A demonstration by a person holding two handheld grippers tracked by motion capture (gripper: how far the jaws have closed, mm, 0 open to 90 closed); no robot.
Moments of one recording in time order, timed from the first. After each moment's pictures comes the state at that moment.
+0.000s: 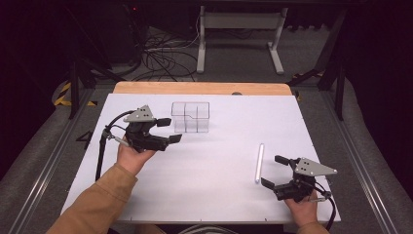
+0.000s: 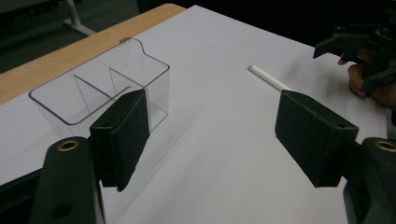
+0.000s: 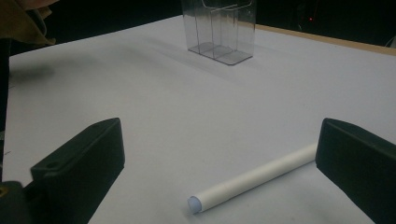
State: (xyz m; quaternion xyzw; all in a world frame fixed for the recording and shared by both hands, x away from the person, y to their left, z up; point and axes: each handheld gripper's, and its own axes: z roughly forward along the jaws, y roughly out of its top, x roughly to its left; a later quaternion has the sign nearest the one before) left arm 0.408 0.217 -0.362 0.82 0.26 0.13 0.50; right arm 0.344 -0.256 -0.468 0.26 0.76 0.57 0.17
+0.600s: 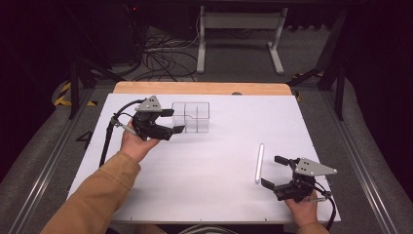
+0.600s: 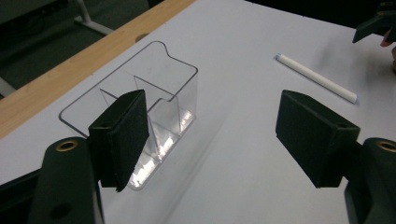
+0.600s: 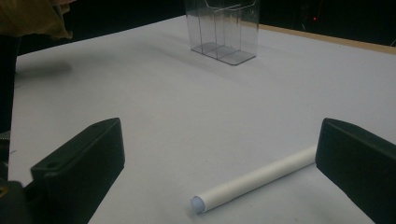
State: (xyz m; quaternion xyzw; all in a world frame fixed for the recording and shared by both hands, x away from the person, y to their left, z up) left arm 0.439 0.207 -0.358 0.84 0.24 0.16 0.46; right arm 0.345 -0.256 -0.468 0.26 0.76 0.57 0.16
